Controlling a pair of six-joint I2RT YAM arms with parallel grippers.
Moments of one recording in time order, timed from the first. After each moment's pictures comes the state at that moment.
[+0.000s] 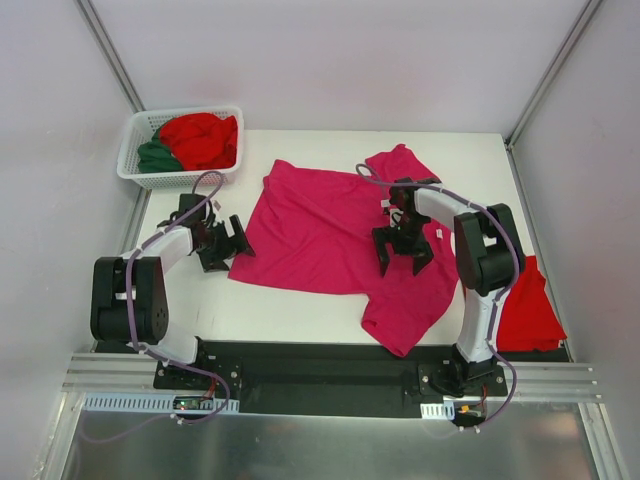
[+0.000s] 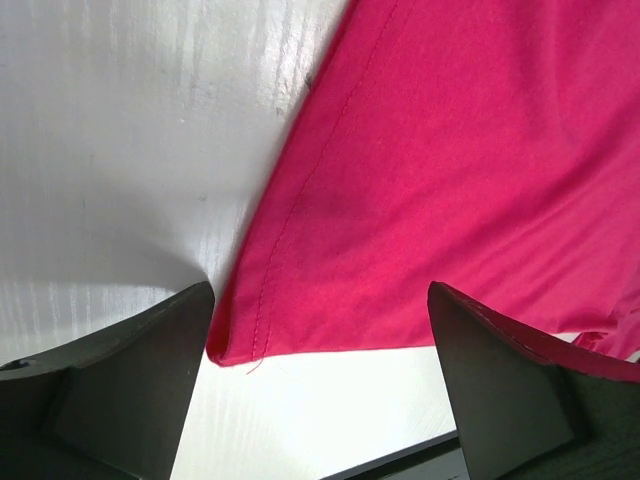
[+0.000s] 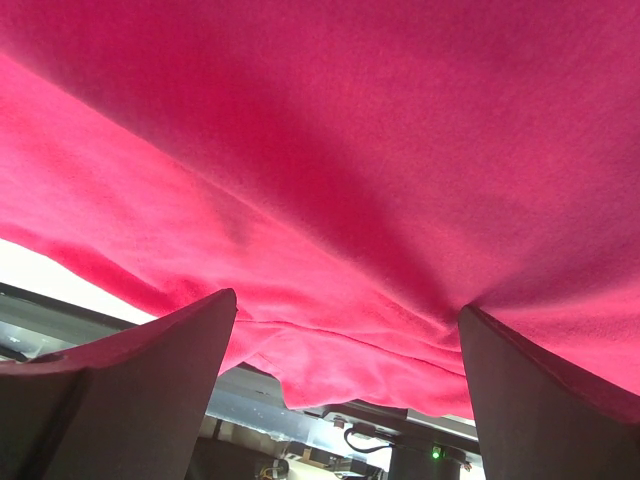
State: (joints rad) left arm 0.01 1.52 0.81 -0.45 0.37 -0.42; right arm 0.34 1.99 1.38 -1.07 -0.18 0.13
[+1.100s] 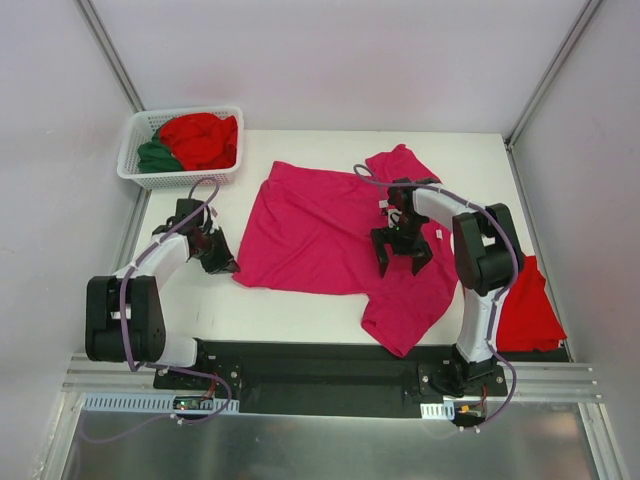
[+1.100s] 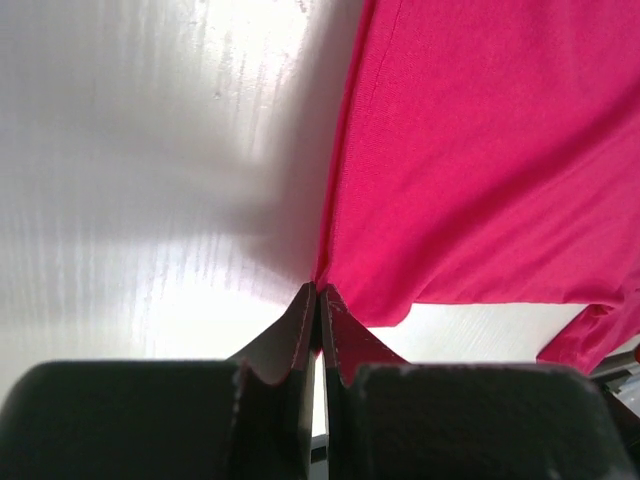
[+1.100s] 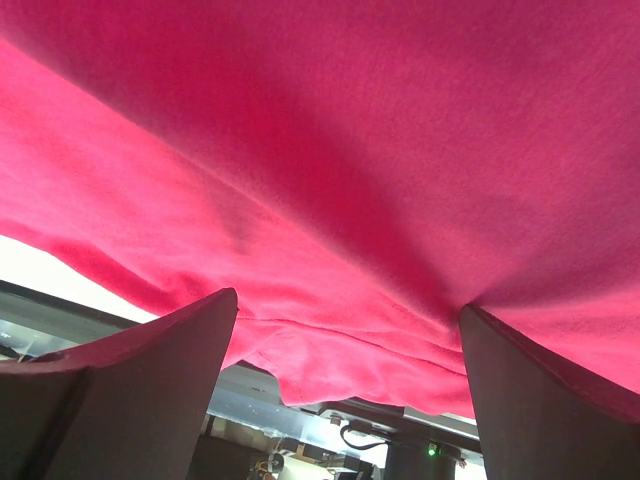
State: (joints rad) left arm 0.01 1.41 0.77 -0.55 0.36 -0.44; right arm 0.35 1.99 1.38 -1.08 -0.17 0.12
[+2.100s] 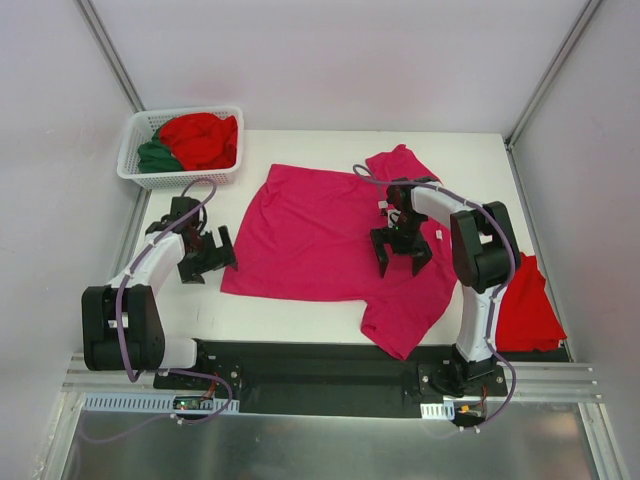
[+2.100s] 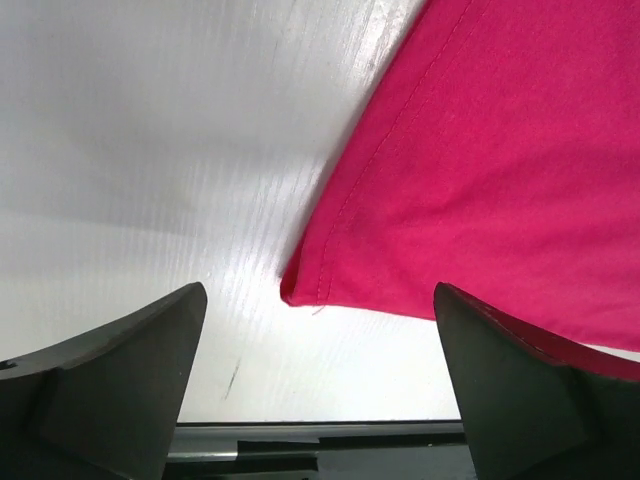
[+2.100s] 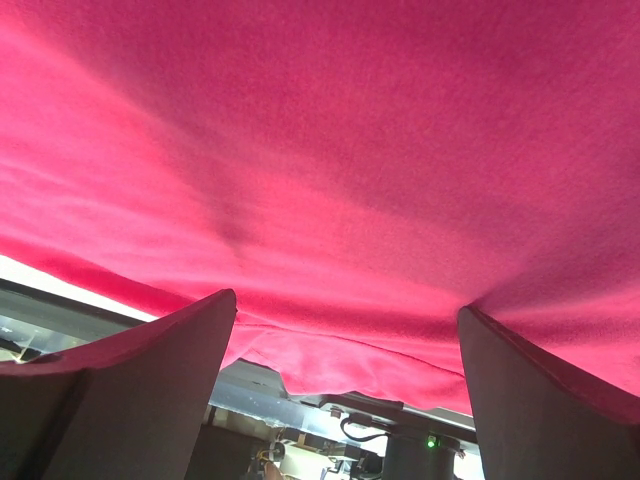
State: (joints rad) left arm 0.03 1.35 0.81 -0.72 0.14 -0.33; right arm 0.35 2.02 1.41 -1.11 -0.17 0.12
